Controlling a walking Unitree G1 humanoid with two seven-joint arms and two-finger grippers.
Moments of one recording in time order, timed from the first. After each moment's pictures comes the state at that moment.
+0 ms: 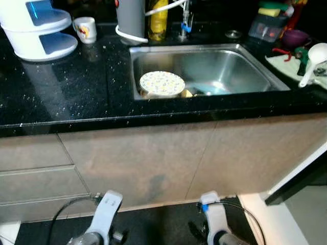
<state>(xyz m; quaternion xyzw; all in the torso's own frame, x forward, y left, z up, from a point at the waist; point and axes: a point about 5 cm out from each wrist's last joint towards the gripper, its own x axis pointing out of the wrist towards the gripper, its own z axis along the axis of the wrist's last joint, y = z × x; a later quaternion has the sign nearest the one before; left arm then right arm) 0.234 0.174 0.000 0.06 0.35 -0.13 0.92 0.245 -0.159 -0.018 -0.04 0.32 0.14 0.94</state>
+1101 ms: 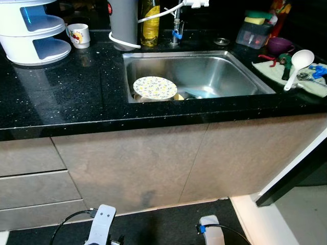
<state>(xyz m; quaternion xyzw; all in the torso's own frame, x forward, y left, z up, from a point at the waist) 0.235 0.167 -0.040 0.04 0.31 -0.10 0.94 0.214 -0.159 -0.063 -0.04 0.37 0.08 0.93</state>
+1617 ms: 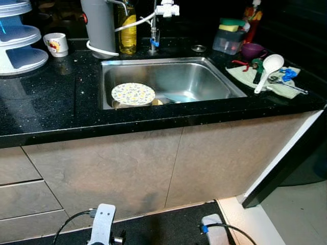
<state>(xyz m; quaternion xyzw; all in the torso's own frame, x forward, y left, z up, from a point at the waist) 0.234 0.165 -0.042 0.01 0.29 -0.05 0.96 0.218 -0.165 -0.060 -0.07 0.36 0.10 0.93</state>
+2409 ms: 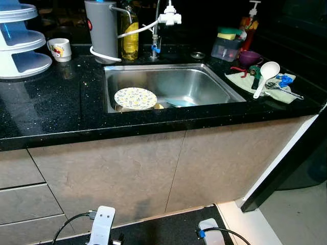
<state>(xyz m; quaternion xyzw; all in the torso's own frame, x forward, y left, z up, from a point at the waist) 0.232 0.166 -0.047 0.04 0.30 -0.06 0.95 0.205 -0.164 -0.069 -0.07 0.38 0.10 0.92</state>
